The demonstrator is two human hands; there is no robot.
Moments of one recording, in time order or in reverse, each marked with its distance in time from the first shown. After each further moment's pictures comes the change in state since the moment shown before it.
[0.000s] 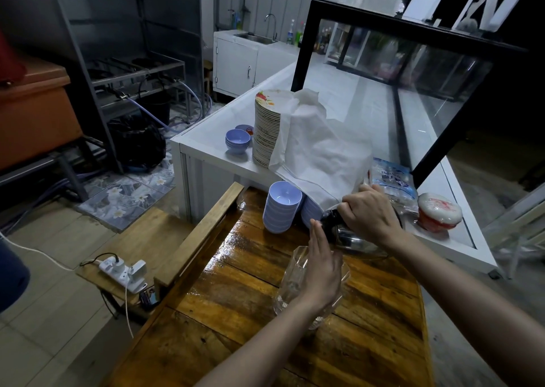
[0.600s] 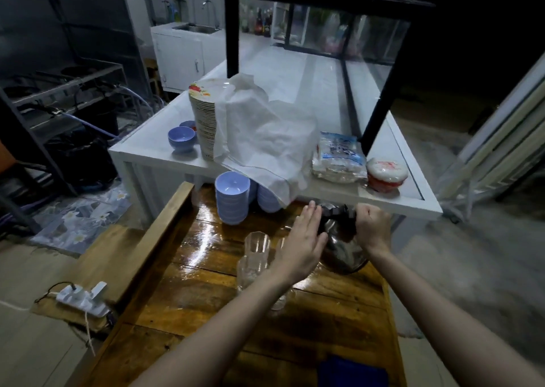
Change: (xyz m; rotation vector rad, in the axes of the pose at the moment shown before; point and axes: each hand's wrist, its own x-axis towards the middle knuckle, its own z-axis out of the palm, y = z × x) left_hand 0.019 0.032 0.046 0.307 -0.308 0.253; right_hand -0.123 0.063 0.002 0.661 0.147 0.953
